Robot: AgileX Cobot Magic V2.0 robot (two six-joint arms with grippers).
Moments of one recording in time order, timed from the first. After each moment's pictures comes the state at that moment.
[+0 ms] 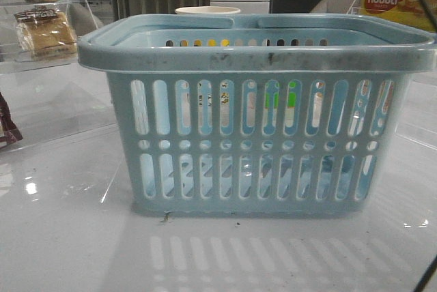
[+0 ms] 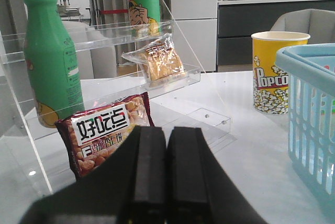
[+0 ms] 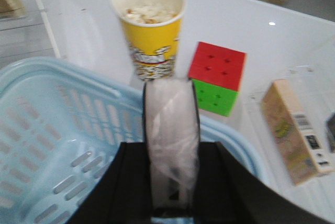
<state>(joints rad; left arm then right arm) -0.09 -0.01 0.01 -0.05 0.04 0.11 0.36 1.37 -1.41 0.03 0.65 -0.02</state>
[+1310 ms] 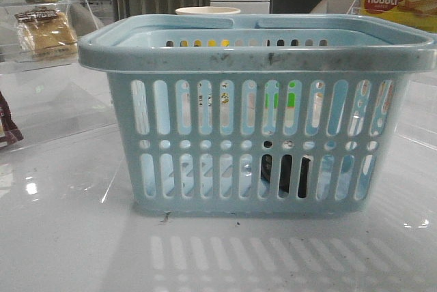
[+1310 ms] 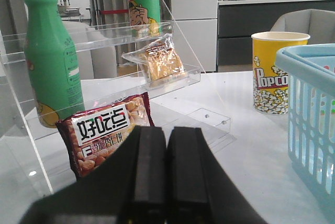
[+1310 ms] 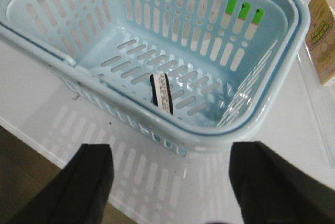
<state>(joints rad) -0.09 -0.01 0.01 -0.05 0.04 0.11 0.46 0.77 -0.85 0.04 0.77 -0.03</state>
